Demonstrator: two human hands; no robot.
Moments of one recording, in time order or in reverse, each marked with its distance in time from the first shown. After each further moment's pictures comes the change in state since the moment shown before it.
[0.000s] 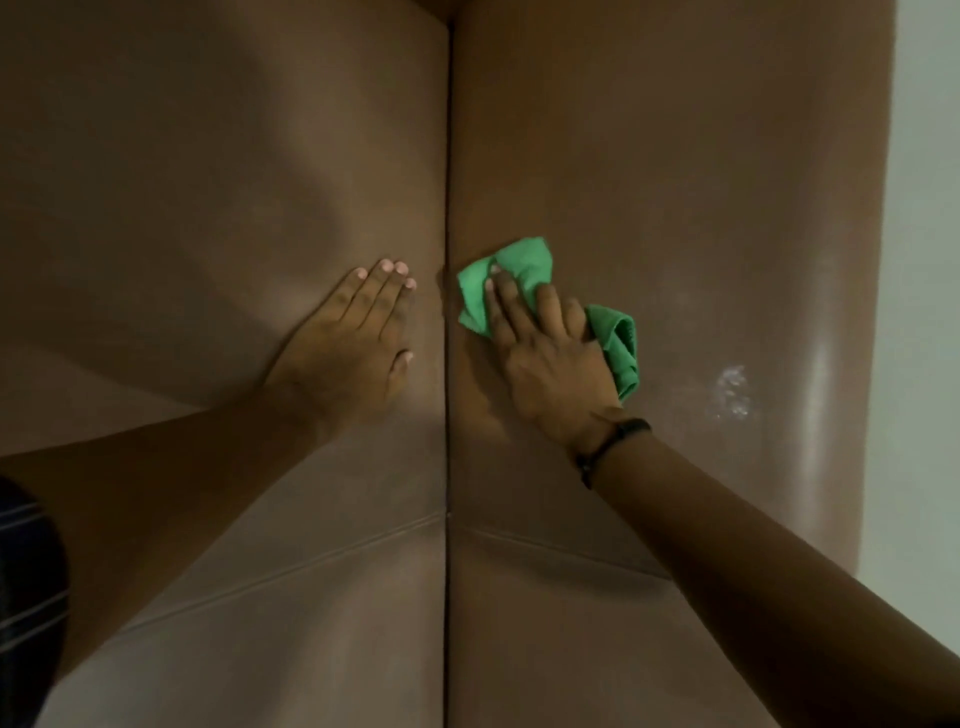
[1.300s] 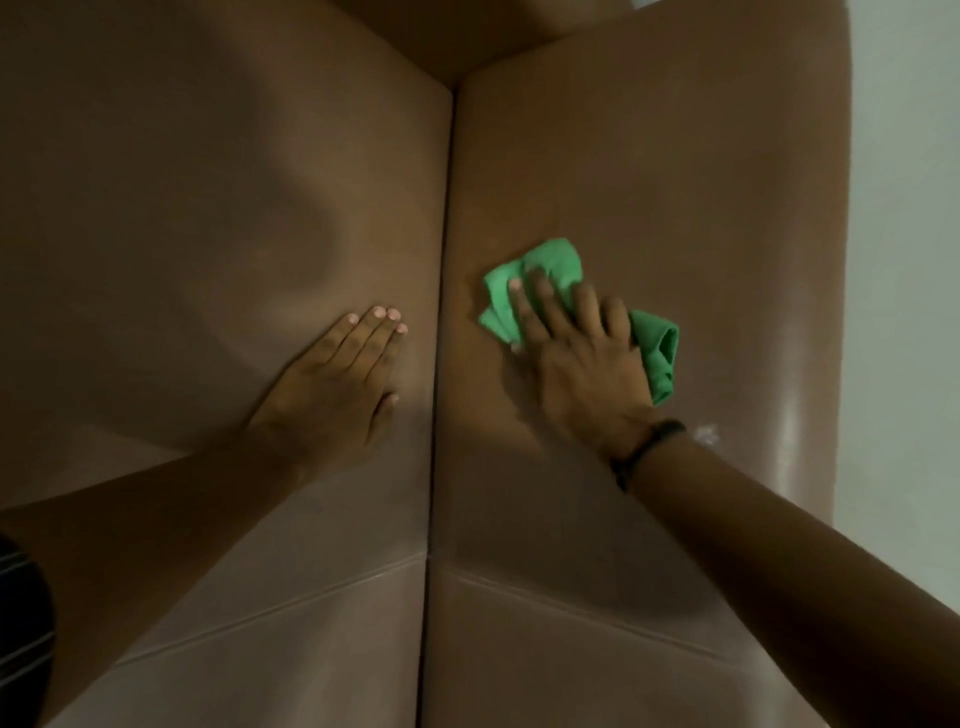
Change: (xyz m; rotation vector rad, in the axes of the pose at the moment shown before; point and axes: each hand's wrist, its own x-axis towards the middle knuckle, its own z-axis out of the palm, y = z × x) left_hand -0.009 -0.002 0.007 -0.031 0.045 0.001; right_hand 0.021 0.055 -0.003 0.009 0.199 0.074
